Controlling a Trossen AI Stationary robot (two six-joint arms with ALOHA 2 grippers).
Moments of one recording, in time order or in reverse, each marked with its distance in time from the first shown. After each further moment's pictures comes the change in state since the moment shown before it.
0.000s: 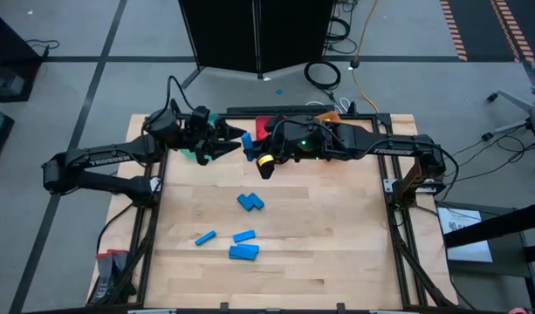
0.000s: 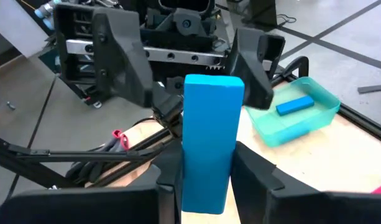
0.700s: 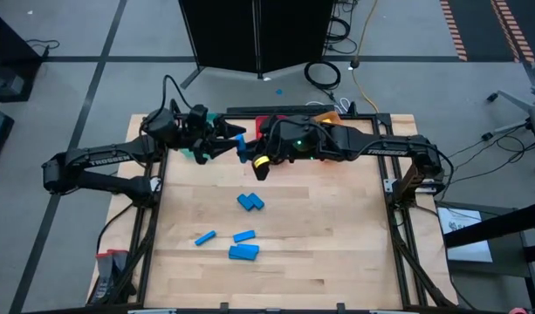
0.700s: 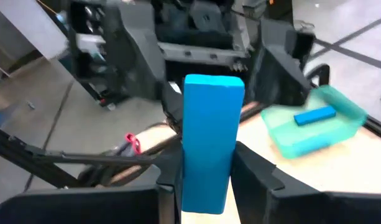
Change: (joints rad) left arm -0.002 0.000 0.000 0.042 -0.010 0.002; right arm -0.009 0.030 0.000 0.082 -0.053 -0.022
